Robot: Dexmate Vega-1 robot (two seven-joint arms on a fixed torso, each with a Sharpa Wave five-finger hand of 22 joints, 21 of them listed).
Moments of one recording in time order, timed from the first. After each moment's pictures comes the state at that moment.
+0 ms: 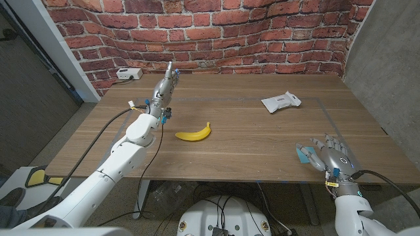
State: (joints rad) left arm 0.99 0.59 0.32 -1.71 -0.54 -0.24 0.18; left_hand 0.38 0.10 -0.24 0.10 0.24 0.10 0.07 0.23 0.18 0.12 0.03 0.23 0.18 0.01 0.03 0.20 0.18 -0.02 -0.02 0.21 0.18; right arm -1.83 -0.88 -0.17 -2.29 -0.44 -0.73 -0.61; right_hand 0.06 0.01 0.10 -0.07 0.23 0.24 -0.12 0.18 0.19 -0.14 0.07 0.20 0.19 -0.17 0.14 0.19 0.19 -0.17 0.16 0.21 0.19
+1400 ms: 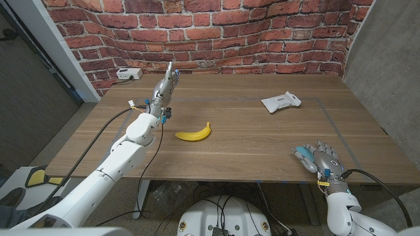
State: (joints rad) left arm 0.99 0.59 0.32 -1.71 -0.54 -0.21 0.19; left_hand 0.38 0.10 -0.24 0.10 0.24 0.12 0.07 0.23 0.18 0.12 0.03 0.22 0.18 0.02 0.02 0.20 0.18 -0.02 -0.02 0.21 0.18; right arm -1.69 -0.98 -0.31 -2.23 -0.24 -0.77 -0.67; right_hand 0.07 0.02 0.10 -0.07 0.23 0.24 -0.12 0.20 0.19 -0.14 0.07 0.21 0.19 -0.17 0.14 0.19 0.19 -0.17 0.16 0.22 0.19
